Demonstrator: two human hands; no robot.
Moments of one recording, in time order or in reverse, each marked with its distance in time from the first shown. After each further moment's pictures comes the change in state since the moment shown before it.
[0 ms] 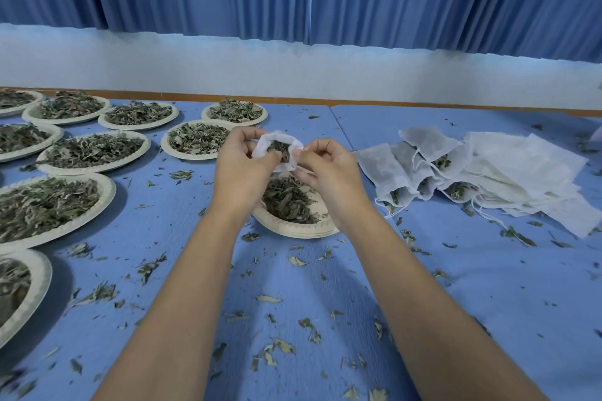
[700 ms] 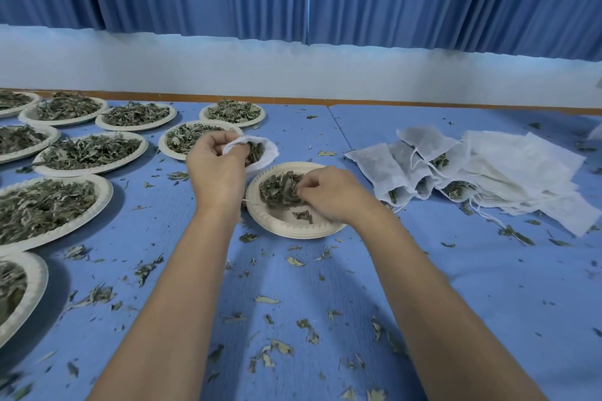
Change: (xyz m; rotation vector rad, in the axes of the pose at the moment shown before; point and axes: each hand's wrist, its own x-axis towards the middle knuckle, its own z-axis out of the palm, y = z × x) left_hand 0.008 -0.006 -0.007 -0.076 0.314 -0.065; right_hand 0.004 -0.003 -0.019 -1.141 -0.246 0.069
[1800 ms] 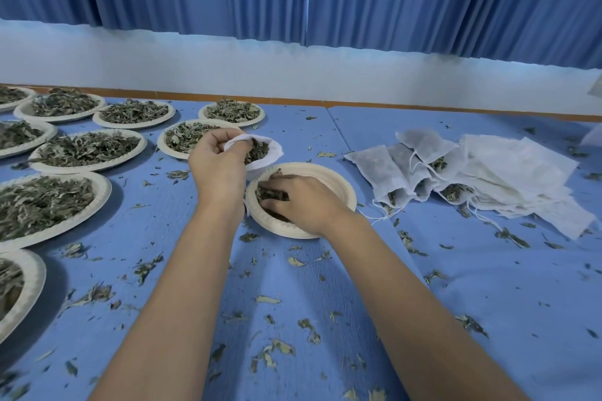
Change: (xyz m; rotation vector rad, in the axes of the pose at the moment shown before) left_hand -0.005 0.008 0.001 -0.128 -0.010 -0.102; right_hand 0.019 -0.005 0.037 -0.222 -0.029 -0.283
